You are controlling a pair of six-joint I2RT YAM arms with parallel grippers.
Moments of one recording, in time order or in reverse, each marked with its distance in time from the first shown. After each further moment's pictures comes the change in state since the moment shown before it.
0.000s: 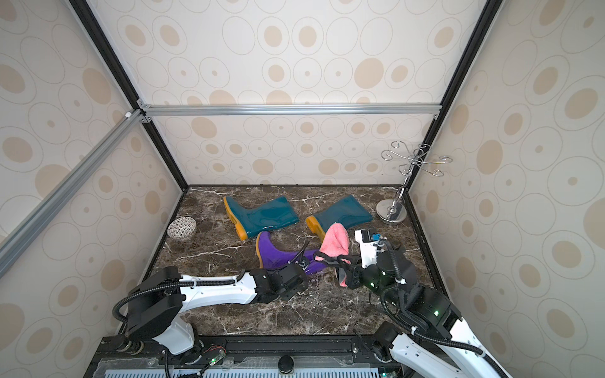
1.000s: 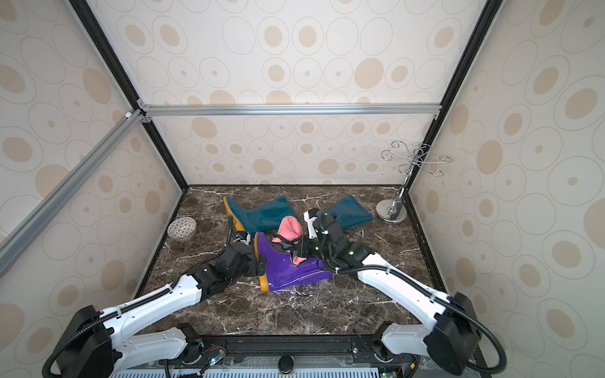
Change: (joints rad) left arm 0.420 -0.490 -0.366 0.105 0.132 -0.339; right arm -0.003 0.814 0.082 0.539 -0.271 0.238
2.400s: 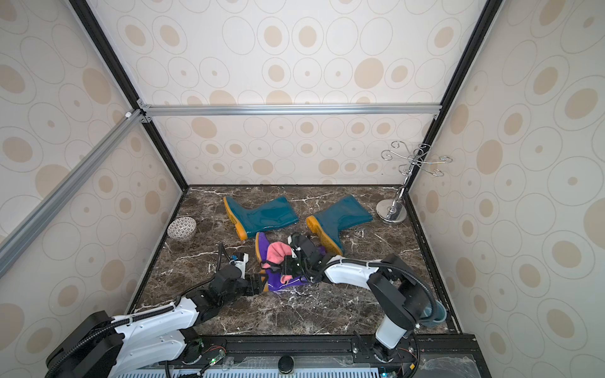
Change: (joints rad) left arm 0.003 -0.045 -0.314 0.426 0.178 -0.096; right arm 0.090 0.159 -0.267 0.229 0.039 0.051
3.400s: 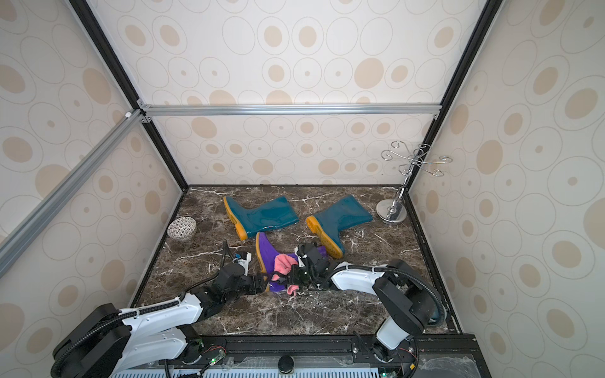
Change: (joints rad) left arm 0.000 0.056 0.030 -0.001 0.023 -0.008; right arm -0.074 0.007 -0.042 0.000 -0.098 0.074
